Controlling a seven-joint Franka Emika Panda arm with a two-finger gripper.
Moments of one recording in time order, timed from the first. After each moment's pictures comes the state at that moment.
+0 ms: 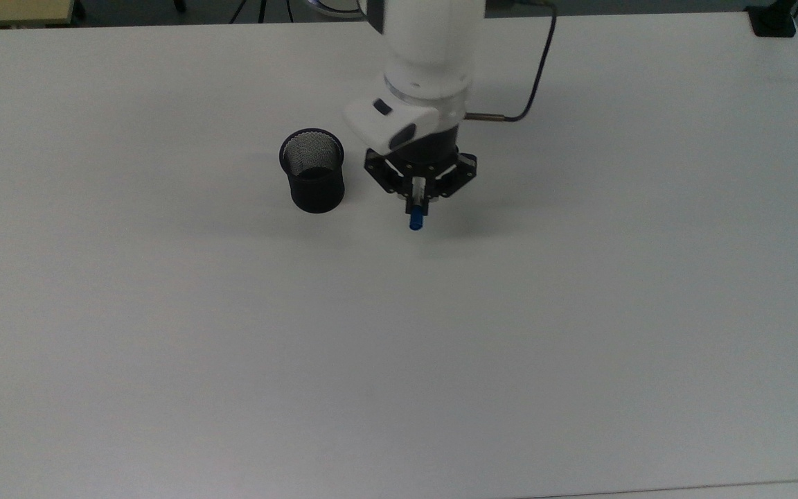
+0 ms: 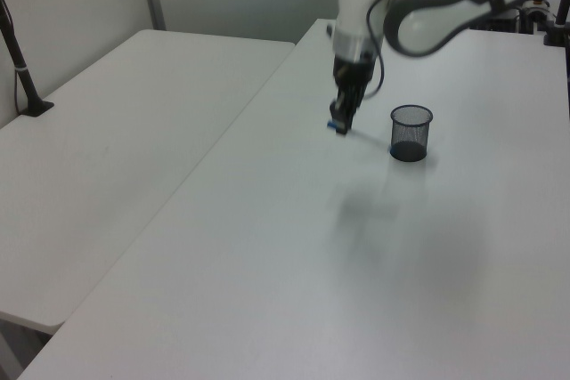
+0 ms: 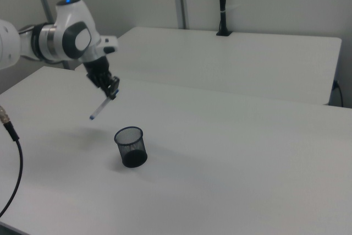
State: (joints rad) arm 0.16 0.30 0.06 -1.68 -0.07 2.14 0.32
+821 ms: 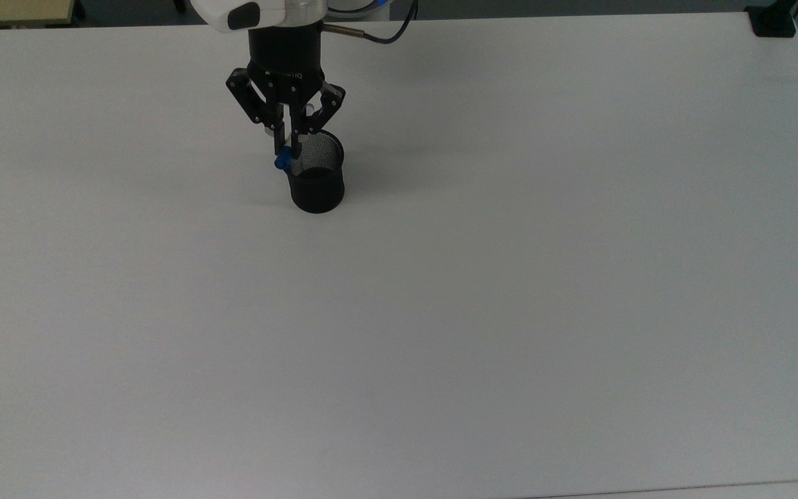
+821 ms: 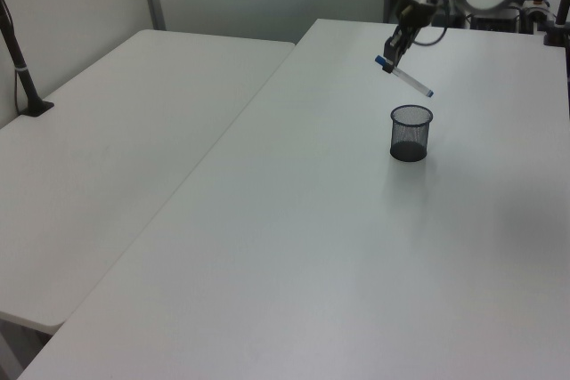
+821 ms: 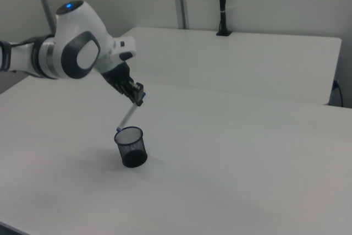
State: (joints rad) arm -0.07 -0.04 0.06 -2.08 -0.13 2.39 0.22
